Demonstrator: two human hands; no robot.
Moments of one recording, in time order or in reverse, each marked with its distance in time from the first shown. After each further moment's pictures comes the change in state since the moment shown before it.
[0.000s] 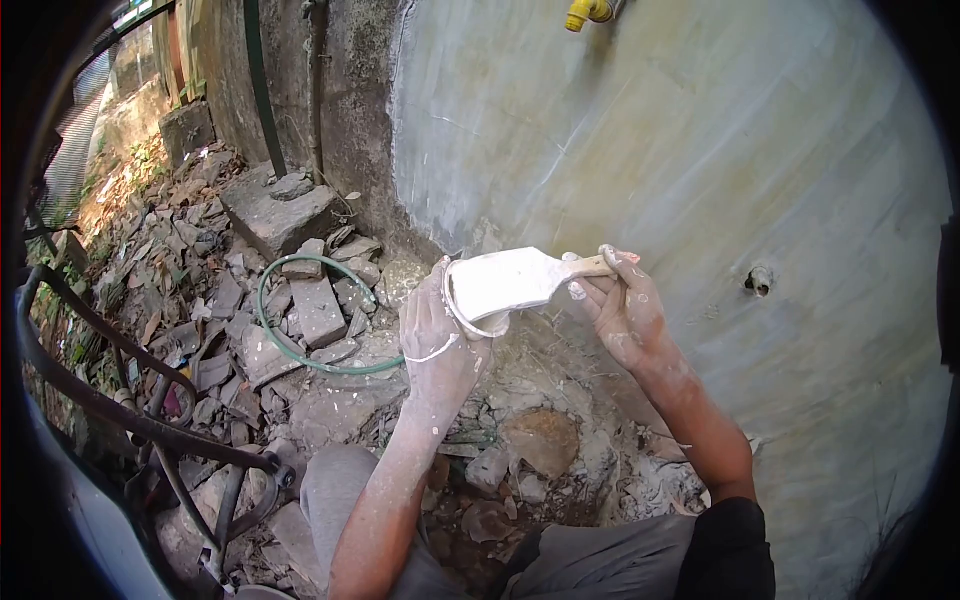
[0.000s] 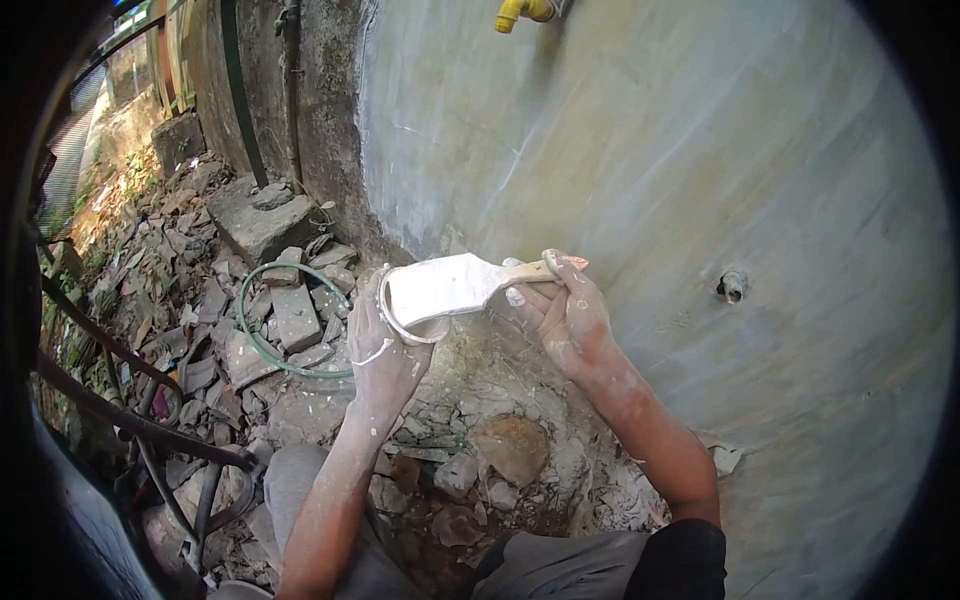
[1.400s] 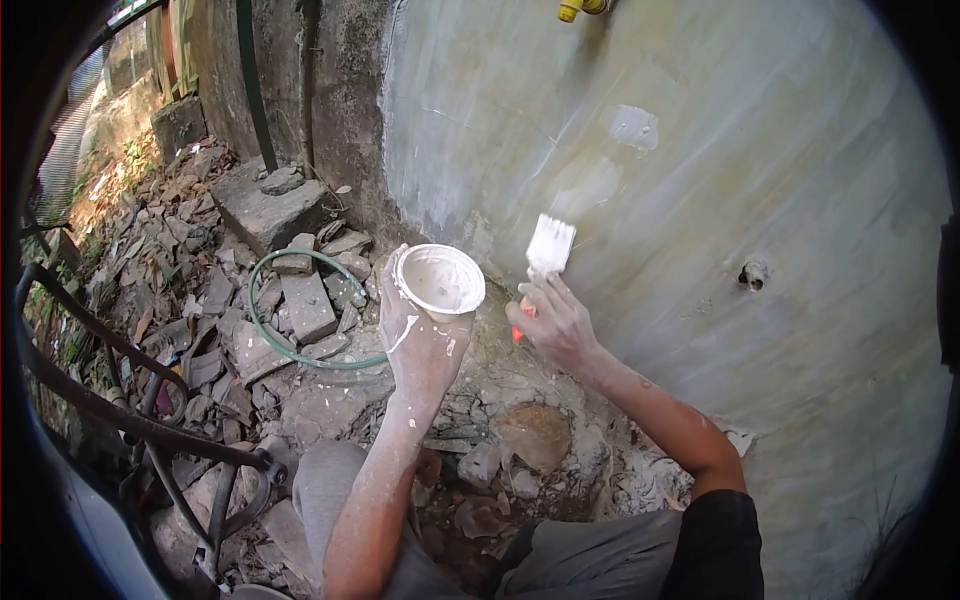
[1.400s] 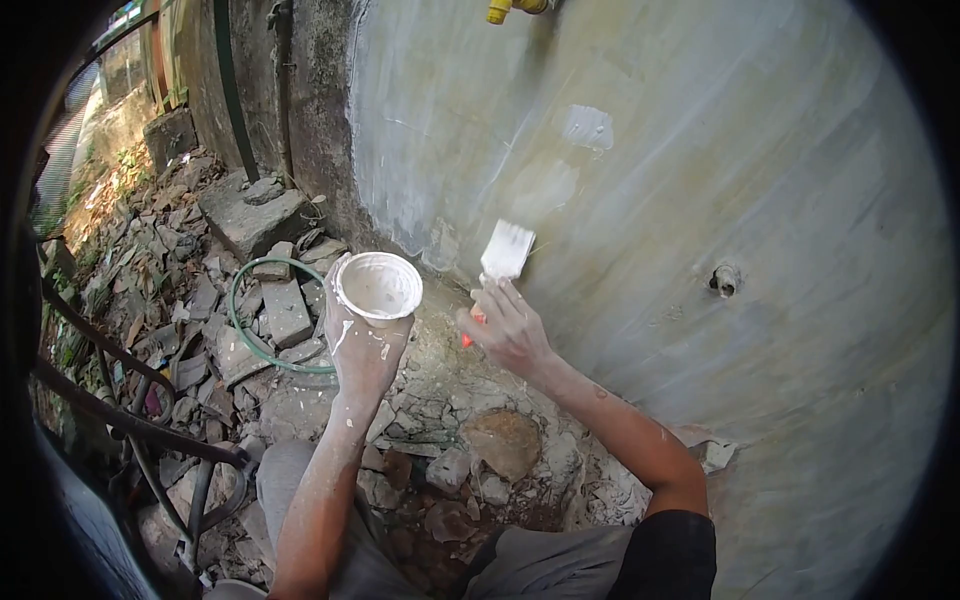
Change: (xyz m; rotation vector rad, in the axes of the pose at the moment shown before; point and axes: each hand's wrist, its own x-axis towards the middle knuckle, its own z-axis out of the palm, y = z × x) left_hand 0.007 0.000 -0.005 -0.212 0.085 -0.213; right_hand 0.038 0.087 -0.062 -2.013 -0.366 -1.402
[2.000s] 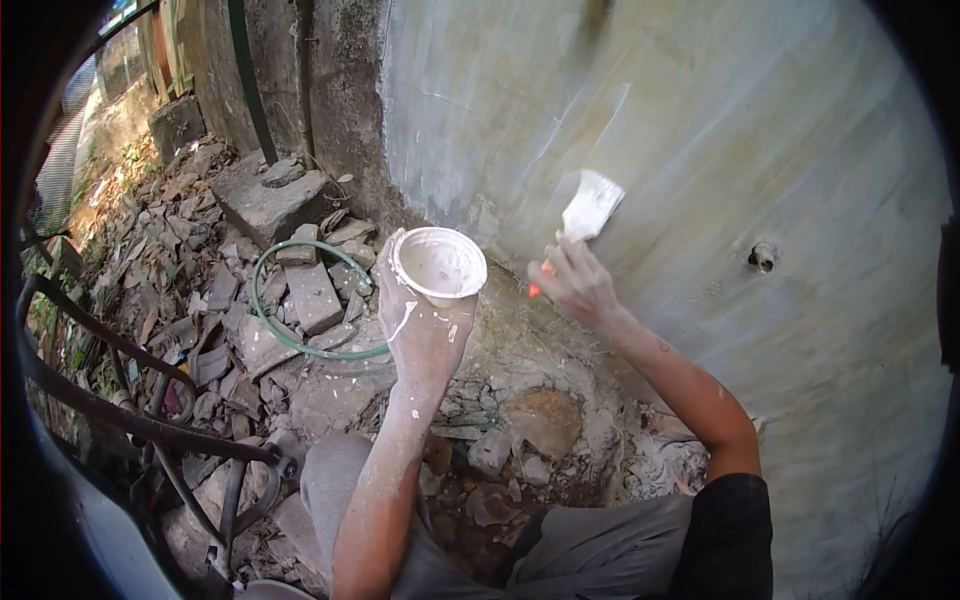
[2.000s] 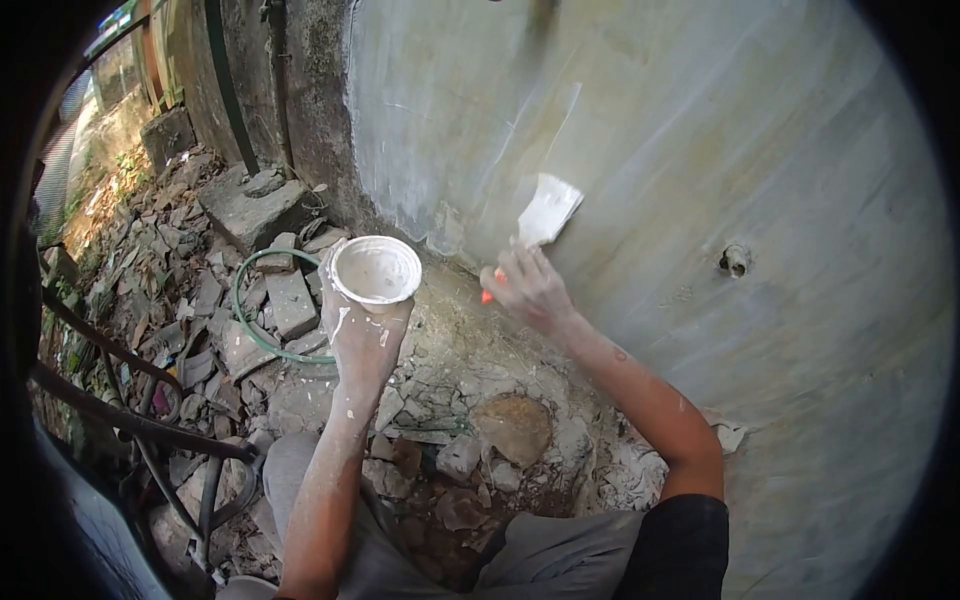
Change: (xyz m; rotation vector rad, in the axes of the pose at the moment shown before) left_hand 0.003 0.001 -0.003 0.014 0.018 -0.016; right_hand -0.005 0.036 0.023 -0.273 -0.023 -0.036
